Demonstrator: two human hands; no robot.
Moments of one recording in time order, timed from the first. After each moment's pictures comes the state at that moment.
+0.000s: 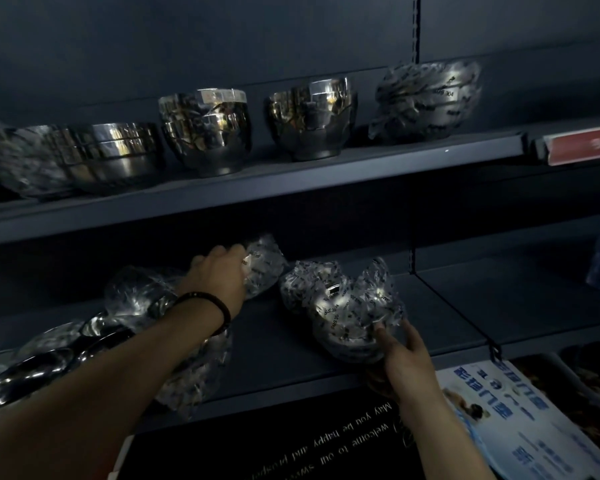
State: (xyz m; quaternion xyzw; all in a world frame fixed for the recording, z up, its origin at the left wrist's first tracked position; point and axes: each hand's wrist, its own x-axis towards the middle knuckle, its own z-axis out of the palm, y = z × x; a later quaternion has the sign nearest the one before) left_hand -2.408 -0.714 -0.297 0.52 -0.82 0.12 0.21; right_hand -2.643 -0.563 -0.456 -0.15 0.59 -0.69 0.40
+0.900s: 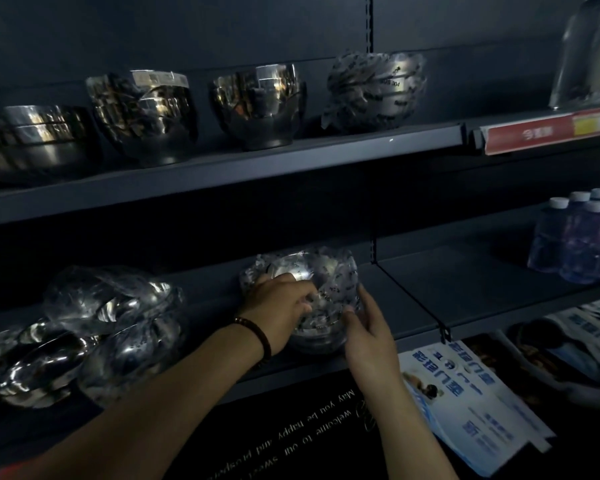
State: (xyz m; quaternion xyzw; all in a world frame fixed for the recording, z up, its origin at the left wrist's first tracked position) left_hand -2.517 -0.642 -0.347 0.33 -0.92 -0.08 0.19; right_hand -2.639 -0.527 -0.409 -0.31 0.60 -0.69 0.26
